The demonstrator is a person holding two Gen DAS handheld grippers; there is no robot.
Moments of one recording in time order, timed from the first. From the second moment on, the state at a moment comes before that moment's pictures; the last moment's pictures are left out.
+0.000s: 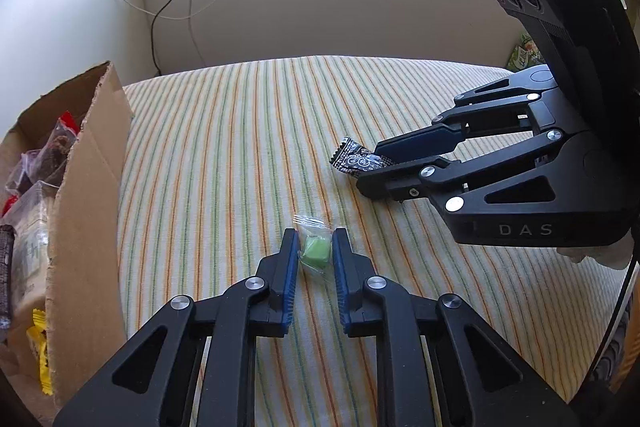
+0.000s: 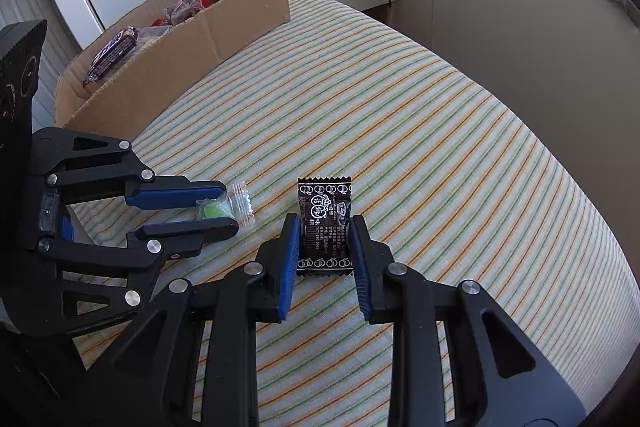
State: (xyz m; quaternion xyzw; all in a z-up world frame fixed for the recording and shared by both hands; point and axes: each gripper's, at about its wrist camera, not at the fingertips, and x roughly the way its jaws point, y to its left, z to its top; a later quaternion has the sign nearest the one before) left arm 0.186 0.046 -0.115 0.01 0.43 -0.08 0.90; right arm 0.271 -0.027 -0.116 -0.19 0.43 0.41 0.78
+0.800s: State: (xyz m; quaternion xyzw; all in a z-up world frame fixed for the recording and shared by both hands) left arm 0.107 0.119 -0.037 -0.05 0.33 -0.01 0.94; right arm 0.221 -0.010 -0.034 -0.16 0.36 0.42 0.82
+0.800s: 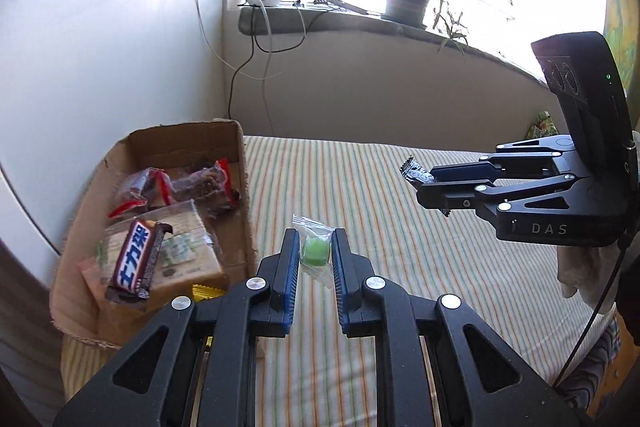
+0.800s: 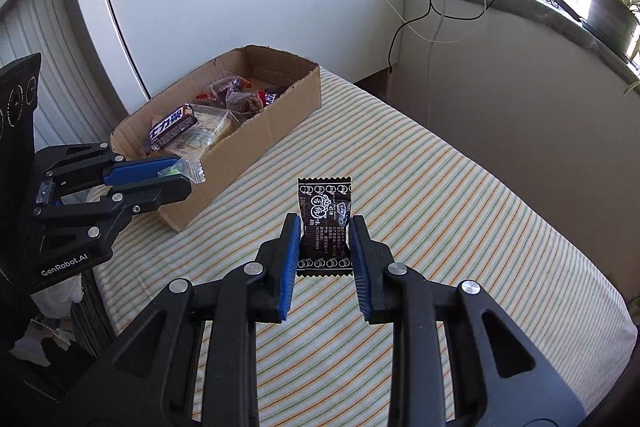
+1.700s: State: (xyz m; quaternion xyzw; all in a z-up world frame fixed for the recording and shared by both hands) left arm 0.083 0.235 -0.044 -0.08 0.31 0.11 0.94; right arm 0.196 0.133 -0.019 -0.17 0.36 0.48 0.78
